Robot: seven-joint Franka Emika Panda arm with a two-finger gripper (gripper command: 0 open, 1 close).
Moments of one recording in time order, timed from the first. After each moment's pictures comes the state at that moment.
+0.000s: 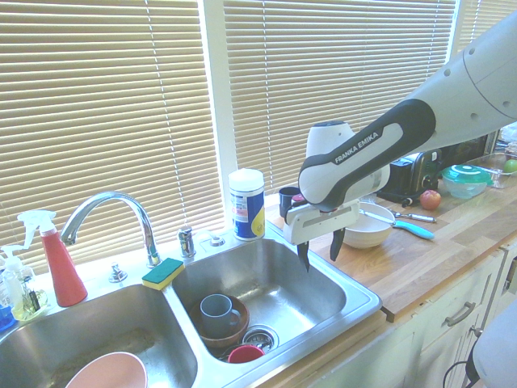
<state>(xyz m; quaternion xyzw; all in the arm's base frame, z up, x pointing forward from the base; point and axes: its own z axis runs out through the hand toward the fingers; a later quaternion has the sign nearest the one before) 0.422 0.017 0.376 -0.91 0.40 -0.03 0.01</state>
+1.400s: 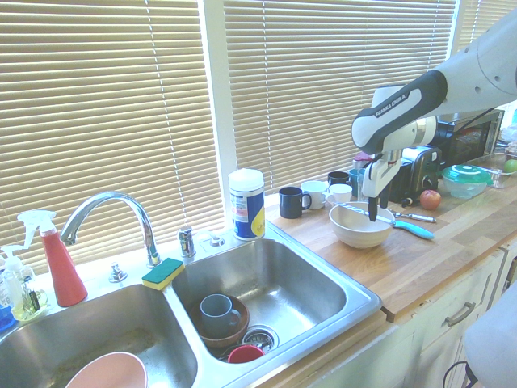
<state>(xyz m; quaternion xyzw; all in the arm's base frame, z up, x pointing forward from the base) 0.454 -0.222 0.415 -0.97 0.24 -0.03 -0.02</state>
